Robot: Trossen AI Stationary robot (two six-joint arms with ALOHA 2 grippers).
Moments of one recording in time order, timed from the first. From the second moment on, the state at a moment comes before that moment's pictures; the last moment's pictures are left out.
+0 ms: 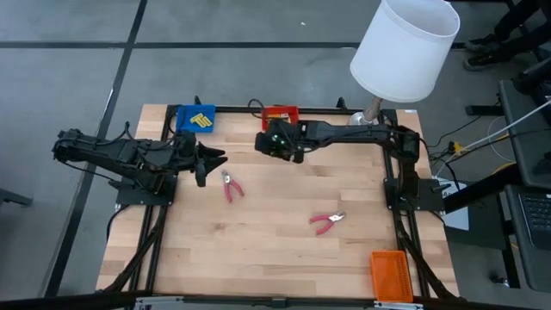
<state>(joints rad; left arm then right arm) -0.22 0.72 0.81 -0.39 -0.52 -0.67 -0.20 1.98 1.59 -0.57 -0.03 1.43</state>
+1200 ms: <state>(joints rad) -0.22 0.71 0.81 -0.38 -0.45 -0.64 -0.31 2.09 1.59 -0.84 0.12 1.54</state>
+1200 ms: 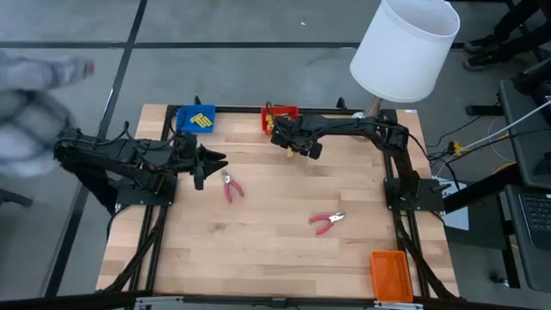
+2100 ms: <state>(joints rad) -0.22 0.70 0.81 -0.36 -0.45 -0.66 -0.31 2.16 1.59 -0.81 0.09 1.48</state>
